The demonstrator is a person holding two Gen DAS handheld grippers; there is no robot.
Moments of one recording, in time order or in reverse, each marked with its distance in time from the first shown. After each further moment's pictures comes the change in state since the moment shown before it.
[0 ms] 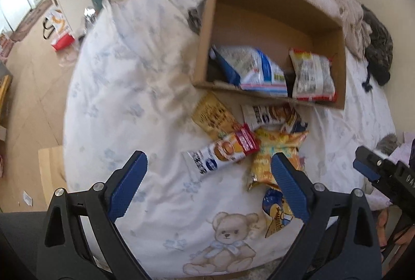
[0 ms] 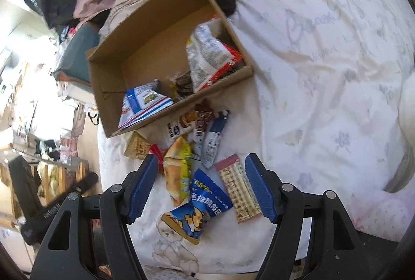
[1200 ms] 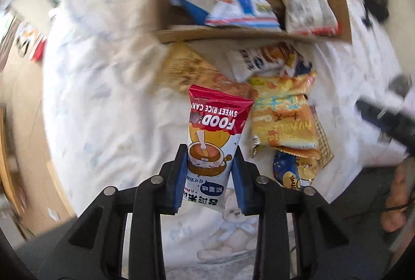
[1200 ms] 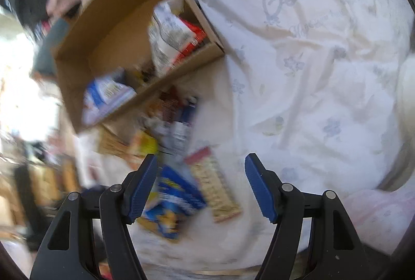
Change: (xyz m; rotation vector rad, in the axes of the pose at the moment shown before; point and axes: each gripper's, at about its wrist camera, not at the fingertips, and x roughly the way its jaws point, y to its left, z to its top) left arm 0.028 -0.021 -0.007 0.175 0.228 0.025; right arm 0.034 -0.015 0.002 -0.038 0.116 -0.202
